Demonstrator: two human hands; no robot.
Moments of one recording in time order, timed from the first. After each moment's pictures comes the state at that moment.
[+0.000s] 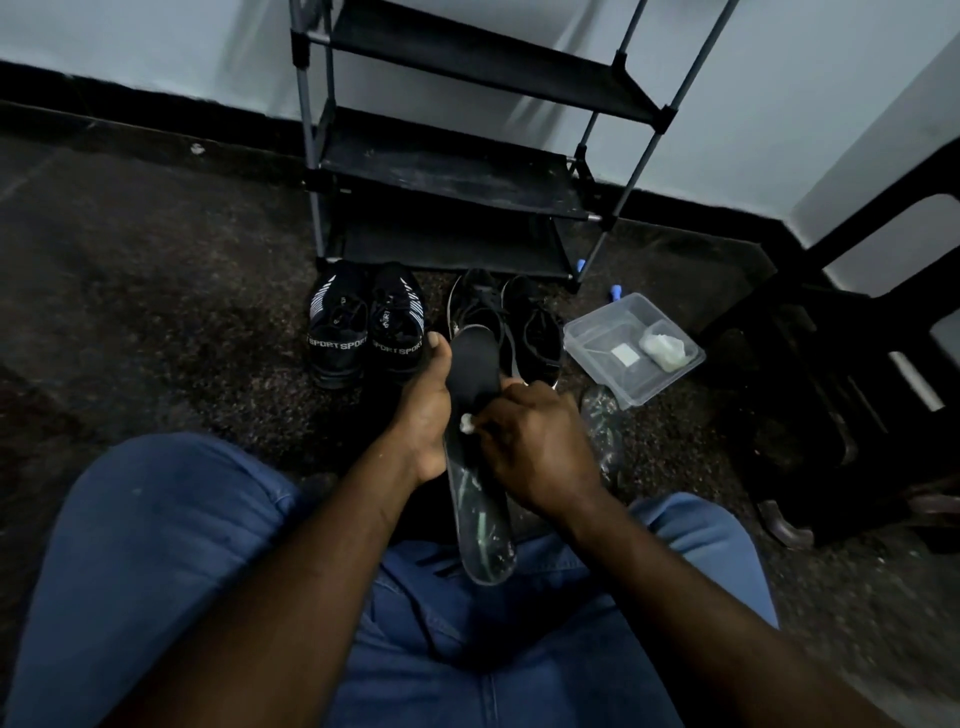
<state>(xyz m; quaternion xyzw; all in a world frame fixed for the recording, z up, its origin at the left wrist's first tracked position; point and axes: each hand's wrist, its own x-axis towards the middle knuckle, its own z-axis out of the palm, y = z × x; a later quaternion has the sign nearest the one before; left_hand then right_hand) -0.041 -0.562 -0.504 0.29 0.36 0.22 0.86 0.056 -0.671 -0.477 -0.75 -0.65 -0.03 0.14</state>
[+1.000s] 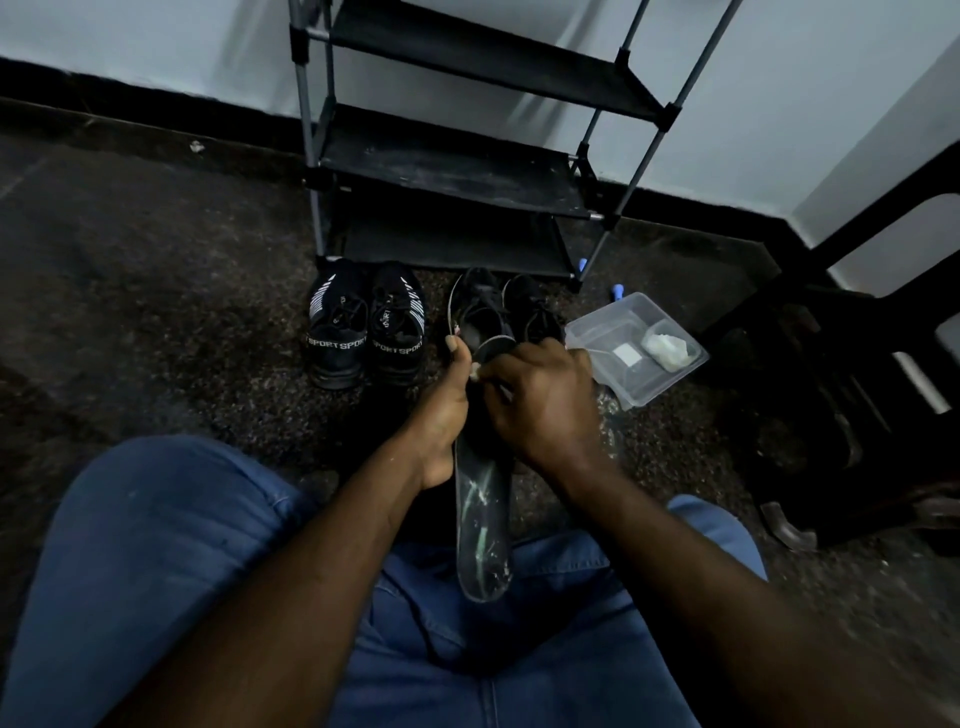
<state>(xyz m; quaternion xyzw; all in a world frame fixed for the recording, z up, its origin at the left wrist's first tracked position) -0.038 -0.568 -0.501 0.35 0.34 0.20 0.85 0.067 -0.640 -0.463 -0.76 -0.62 -0.11 0.18</state>
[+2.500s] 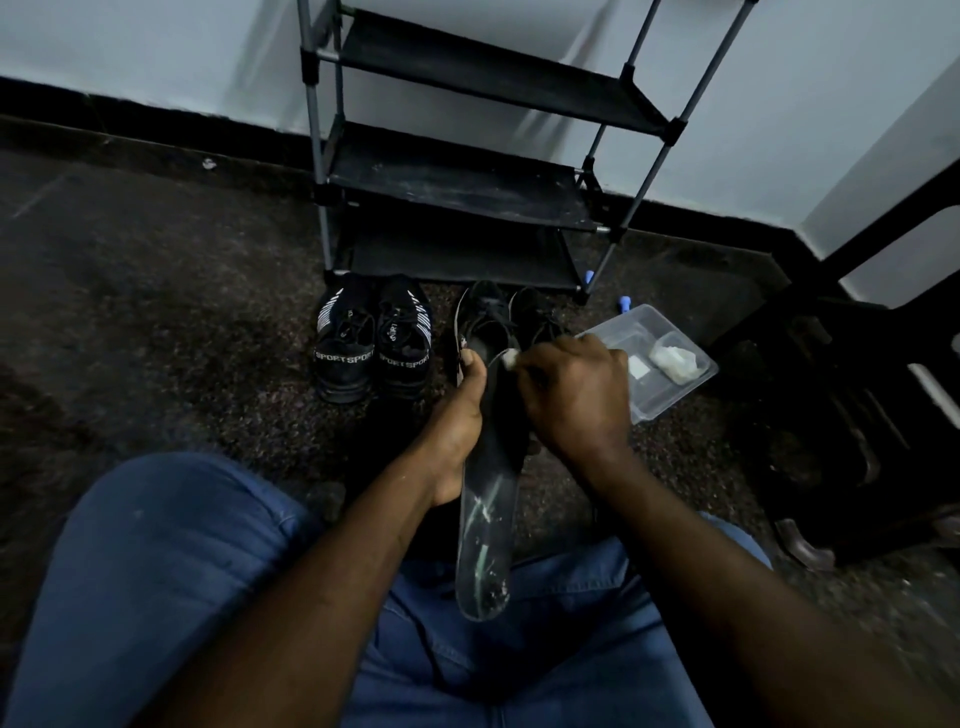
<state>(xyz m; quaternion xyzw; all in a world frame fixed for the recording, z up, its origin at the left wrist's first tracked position) -0.034 -0.572 -0.497 0.33 0.33 0.20 0.86 0.094 -0.628 -0.456 -0.79 -0.57 -0.14 0.17</state>
